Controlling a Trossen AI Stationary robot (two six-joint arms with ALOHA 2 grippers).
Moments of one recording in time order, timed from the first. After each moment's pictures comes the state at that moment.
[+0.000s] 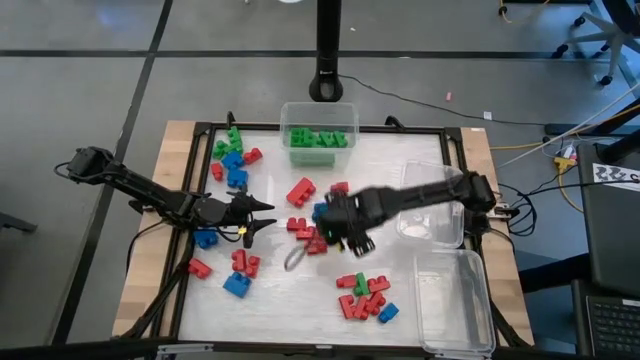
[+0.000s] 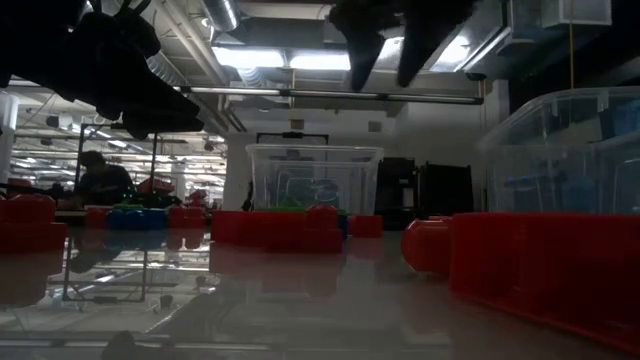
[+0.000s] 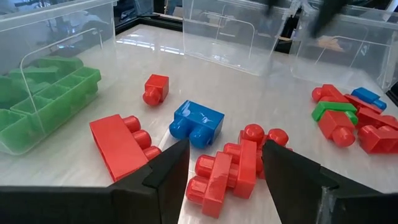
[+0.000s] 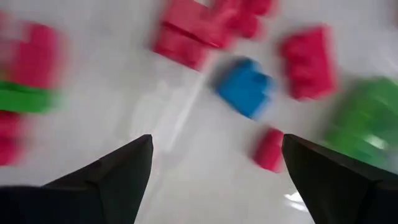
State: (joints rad) left arm -0.29 0.89 0.20 0.35 -0.49 -0.29; right arm 0.23 1.98 1.92 -1.28 0.17 -0.33
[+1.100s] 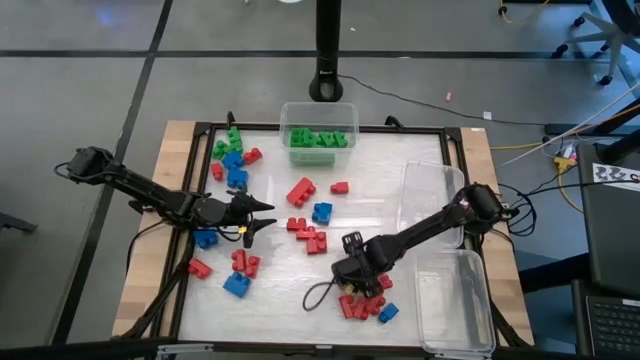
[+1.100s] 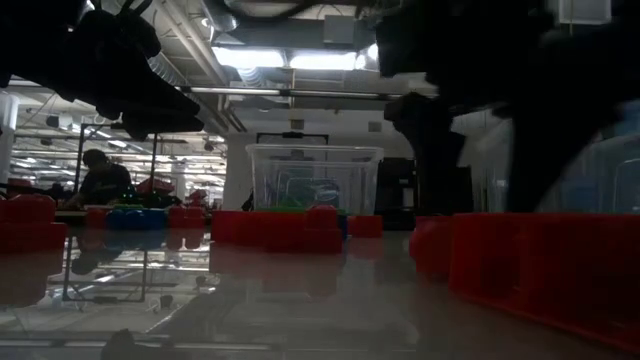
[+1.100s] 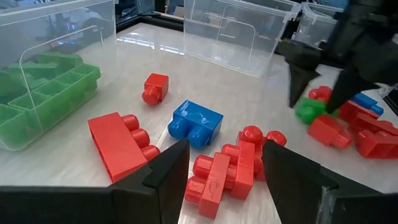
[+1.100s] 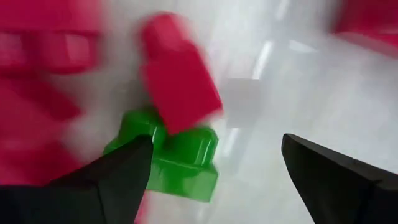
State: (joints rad) left arm -0.29 0.89 0.20 0.36 -0.49 -0.31; right arm 0.40 1.98 1.43 -0.87 0.10 0.00
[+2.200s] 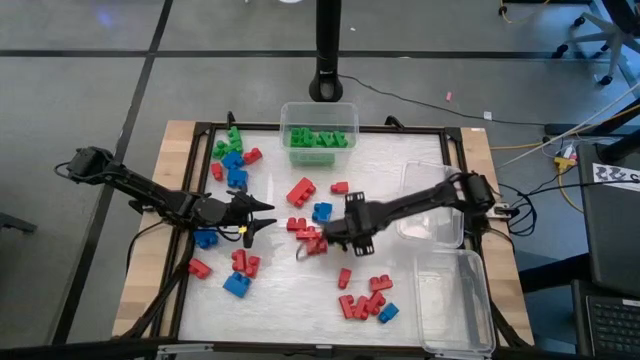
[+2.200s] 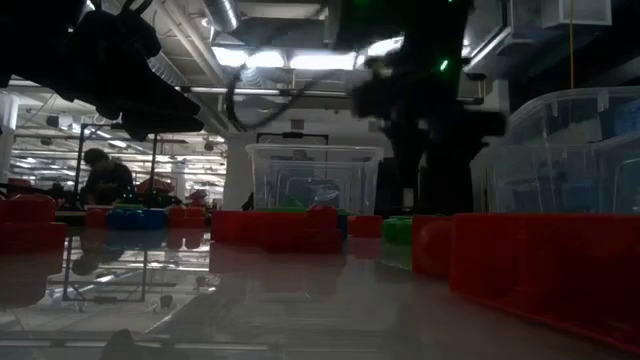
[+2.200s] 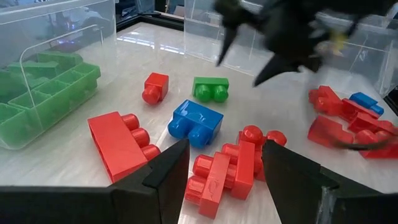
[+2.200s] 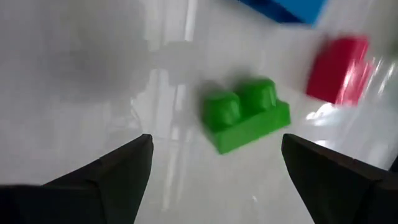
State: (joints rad) left arm -0.29 0.89 0.20 0.36 -0.49 -0.32; right arm 0.18 1.98 1.51 -1.10 0.31 0.03
